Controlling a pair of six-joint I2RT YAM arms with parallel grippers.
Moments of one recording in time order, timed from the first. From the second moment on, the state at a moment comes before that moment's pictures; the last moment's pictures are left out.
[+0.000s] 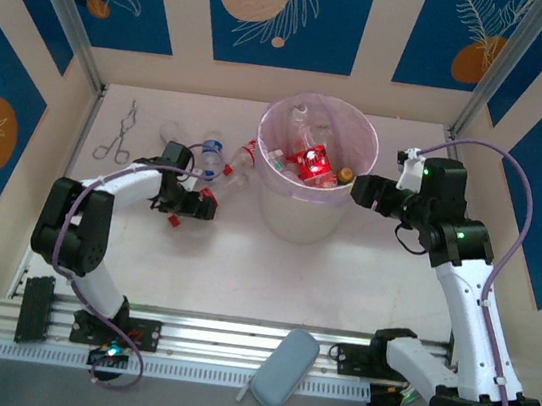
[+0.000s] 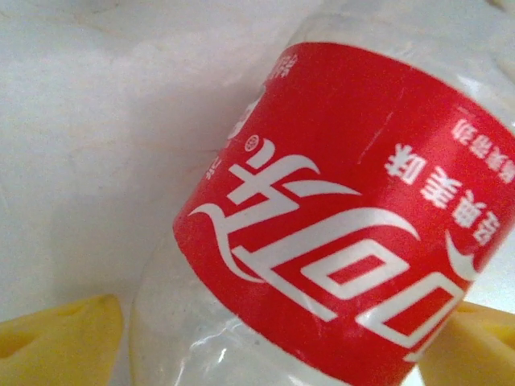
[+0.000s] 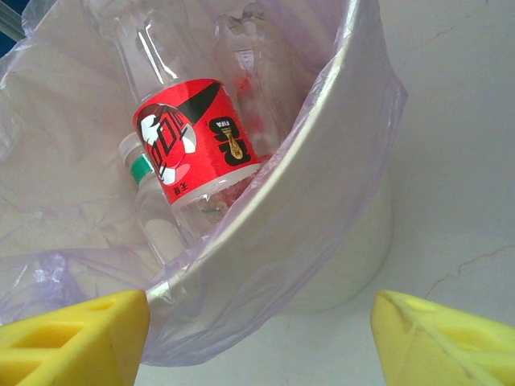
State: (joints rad) left arm -0.25 1.68 0.99 -0.59 0.22 -0.12; right arm 0.16 0.99 1.19 -0.85 -0.32 0.34
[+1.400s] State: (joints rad) left arm -0.27 1.07 0.98 -0.60 0.26 -0.26; right arm 0.53 1.18 1.49 -0.72 -0.30 0.36
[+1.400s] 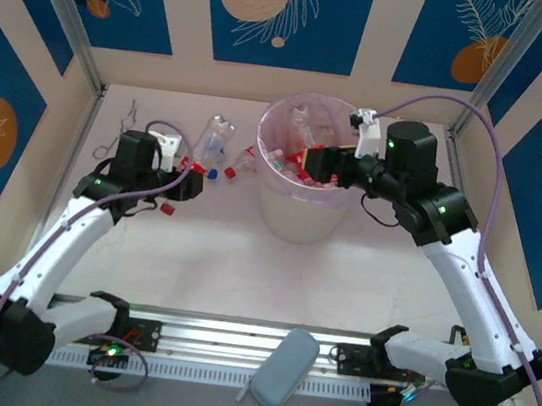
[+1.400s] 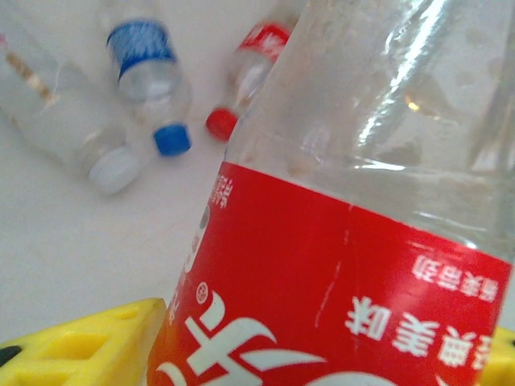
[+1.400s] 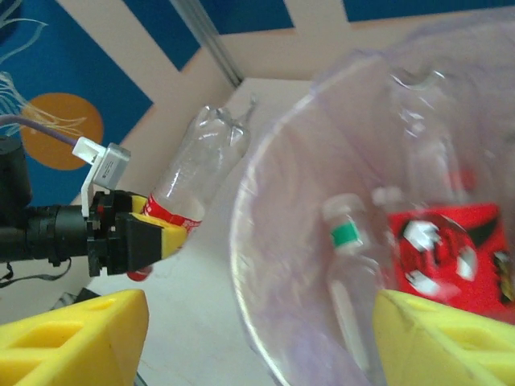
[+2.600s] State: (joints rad) left arm -0.41 0.98 0.98 -0.27 0.50 -0.39; right arm 0.69 1.69 1.93 -0.51 -0.45 0.40
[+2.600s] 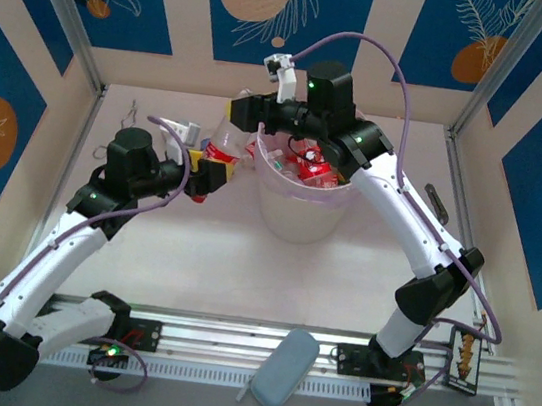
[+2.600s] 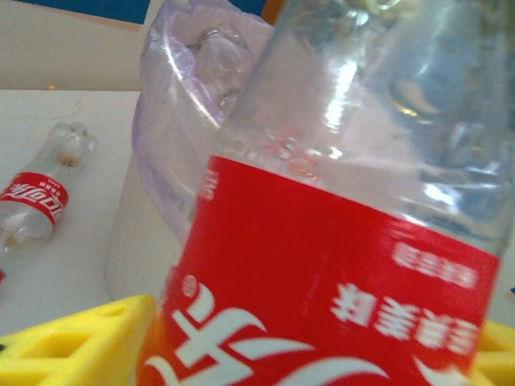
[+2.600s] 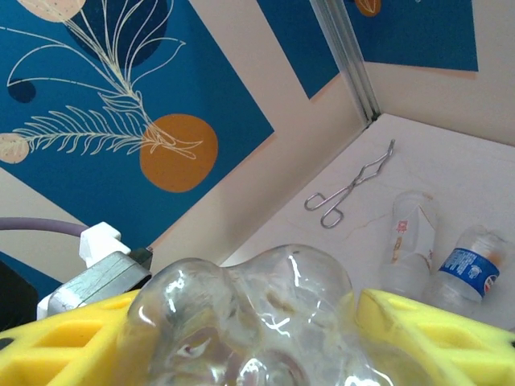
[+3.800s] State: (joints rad) left arm -0.56 1.36 1.34 -0.39 0.17 -0.31; right arm 0.26 1.44 1.94 -0.68 -0.12 0.12
